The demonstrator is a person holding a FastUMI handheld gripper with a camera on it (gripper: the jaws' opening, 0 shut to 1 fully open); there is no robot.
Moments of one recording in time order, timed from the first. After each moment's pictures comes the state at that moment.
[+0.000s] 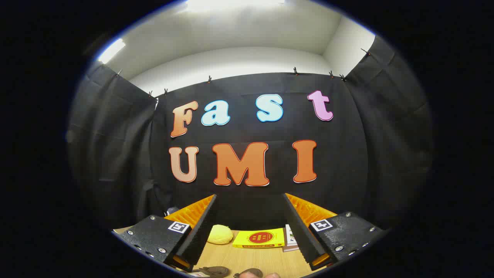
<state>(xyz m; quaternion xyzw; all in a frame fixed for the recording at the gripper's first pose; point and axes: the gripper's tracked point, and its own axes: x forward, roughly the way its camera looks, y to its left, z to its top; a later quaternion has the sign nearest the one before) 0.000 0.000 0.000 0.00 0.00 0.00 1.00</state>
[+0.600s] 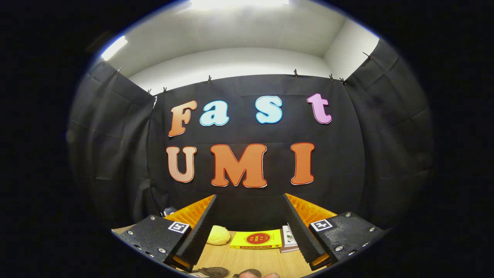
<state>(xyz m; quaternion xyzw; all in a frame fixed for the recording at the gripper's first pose) -0.003 0.003 0.011 -0.01 0.00 -0.01 1.00</state>
